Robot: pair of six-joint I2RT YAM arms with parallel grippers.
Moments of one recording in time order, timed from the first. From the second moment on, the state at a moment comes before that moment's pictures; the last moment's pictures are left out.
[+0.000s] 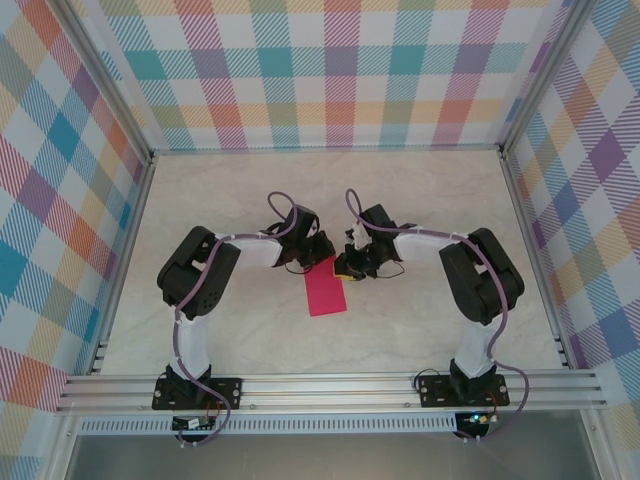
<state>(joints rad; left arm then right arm) -0.59 1.99 1.11 0.02 0.31 -0.97 0.54 1.87 1.04 -0.33 -0.67 0.63</state>
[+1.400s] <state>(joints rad) -0.59 2.03 1.14 0.07 0.35 -0.99 0.60 1.80 0.90 -0.36 -0.67 0.57</state>
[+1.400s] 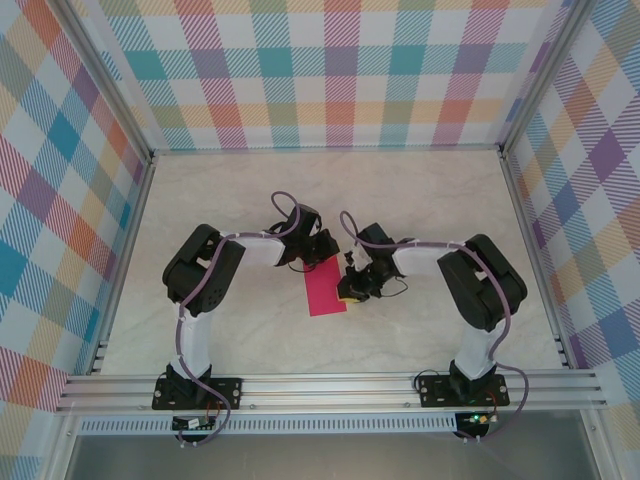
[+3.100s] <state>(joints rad) -0.59 2.03 1.13 0.07 0.34 -0.98 0.61 1.87 0.98 -0.14 -0.41 0.70</state>
